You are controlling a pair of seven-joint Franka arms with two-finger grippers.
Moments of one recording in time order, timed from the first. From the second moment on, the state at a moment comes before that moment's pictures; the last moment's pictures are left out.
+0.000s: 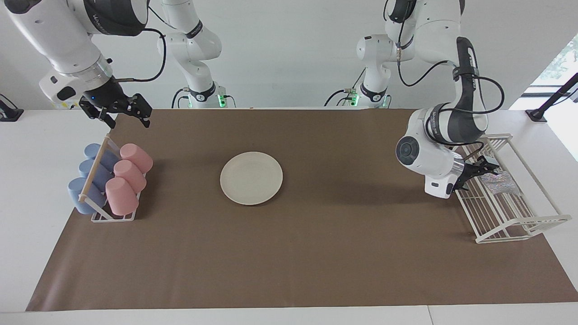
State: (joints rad) left arm -0.02 0.28 -0.15 -1.64 0.71 1.73 -0.43; right arm 0.06 0.00 -0.15 -1.61 0.03 1.54 -0.07
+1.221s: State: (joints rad) left arm 0.03 -0.03 -0.15 -1.60 -0.01 1.47 -0.21; right arm 0.06 0.00 -0.15 -1.62 0.03 1.55 -0.07
